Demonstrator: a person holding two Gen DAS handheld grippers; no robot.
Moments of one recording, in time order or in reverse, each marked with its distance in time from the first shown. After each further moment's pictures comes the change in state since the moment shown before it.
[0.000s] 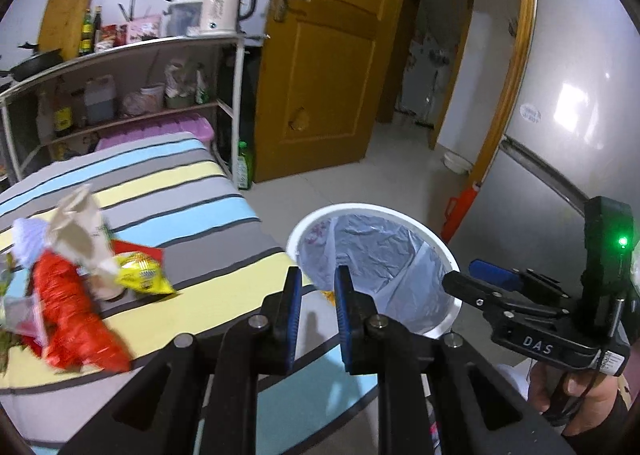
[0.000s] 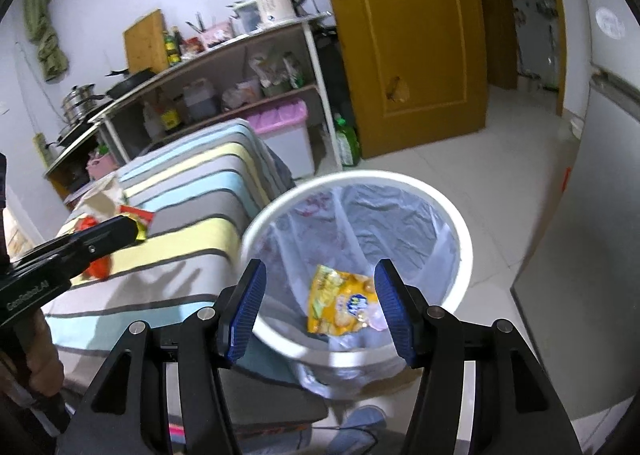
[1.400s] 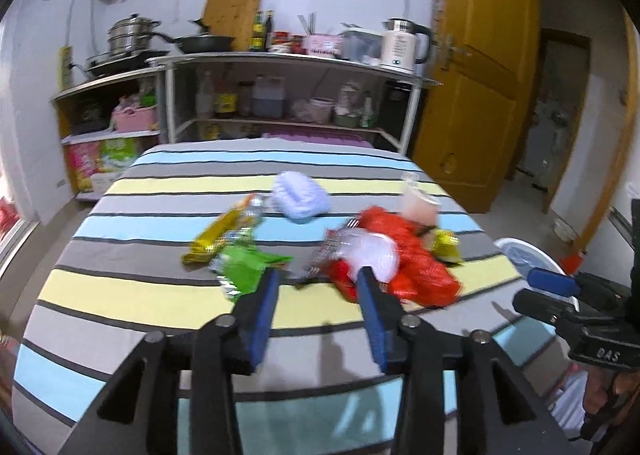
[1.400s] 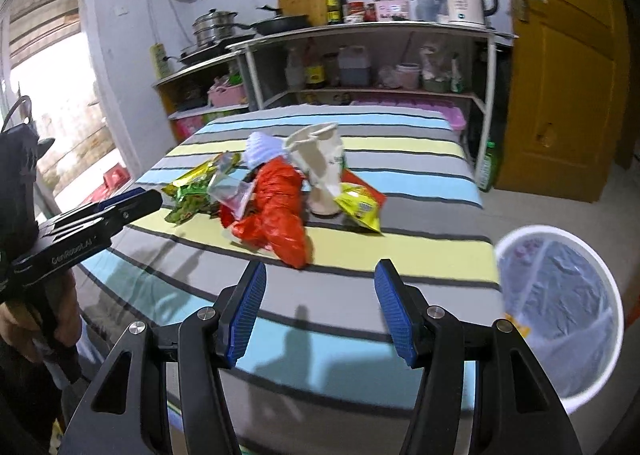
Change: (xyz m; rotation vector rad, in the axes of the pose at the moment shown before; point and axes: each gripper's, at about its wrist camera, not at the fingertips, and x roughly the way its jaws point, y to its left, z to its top) left arm -0.120 0.179 -0.071 -0.244 -0.124 0.420; right arm 0.044 0.200 -0.007 -0.362 0.094 0.338
